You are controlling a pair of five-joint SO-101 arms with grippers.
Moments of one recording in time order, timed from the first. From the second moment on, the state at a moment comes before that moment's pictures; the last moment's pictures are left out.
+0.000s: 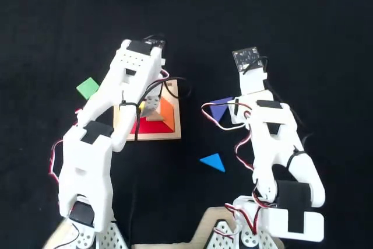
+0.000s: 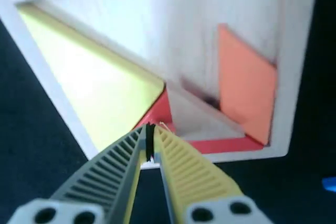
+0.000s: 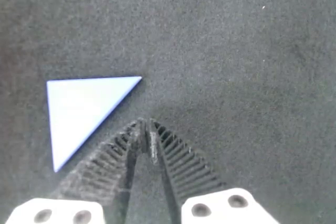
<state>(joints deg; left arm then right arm) 12.5 34.0 -18.5 91.0 8.3 4.9 -9.2 50.1 31.1 18.2</state>
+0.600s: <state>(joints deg) 12.6 38.4 -24.9 83.9 8.3 4.9 -9.2 50.1 31.1 18.2</state>
